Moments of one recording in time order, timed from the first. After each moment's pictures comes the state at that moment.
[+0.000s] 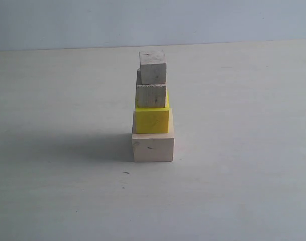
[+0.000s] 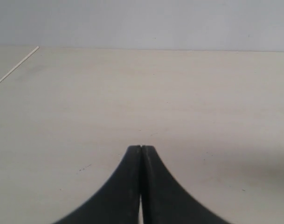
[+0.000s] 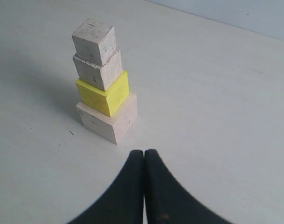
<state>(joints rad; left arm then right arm) 0.10 0.01 0.00 -0.06 0.37 0.09 0.79 0.68 -0.81 -0.24 0.89 0.32</state>
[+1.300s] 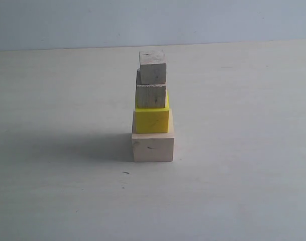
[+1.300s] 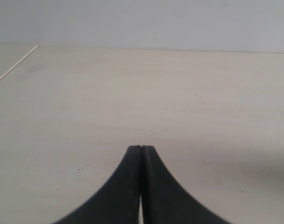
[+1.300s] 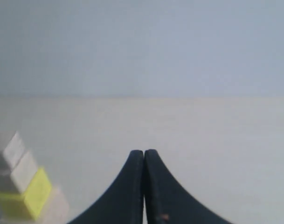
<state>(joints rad) 0.10 0.01 0.00 -0.06 0.37 0.08 0.36 0.47 -0.77 -0.23 0.74 0.32</state>
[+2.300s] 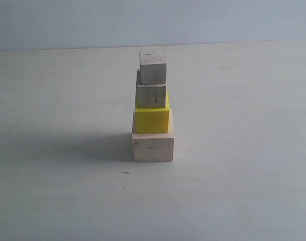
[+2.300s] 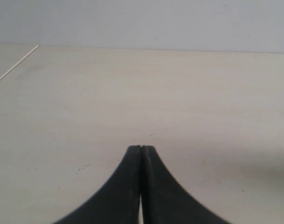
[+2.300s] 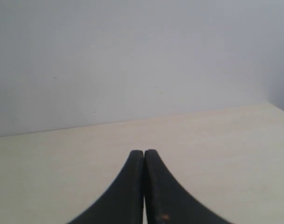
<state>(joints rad) 0.10 0.01 0.00 -0.06 0.37 0.08 0.01 0.01 0.00 -0.24 0.13 0.32</state>
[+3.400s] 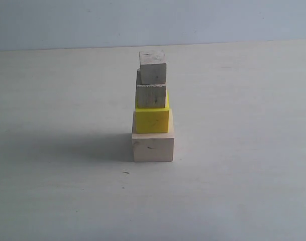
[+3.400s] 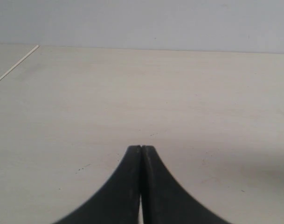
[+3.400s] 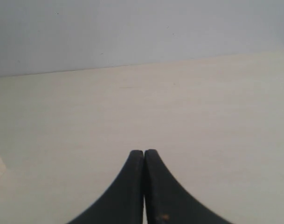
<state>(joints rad) 0.10 0.01 0.00 -0.06 0.37 0.08 0.10 0.01 0.00 -0.15 0.34 0.23</state>
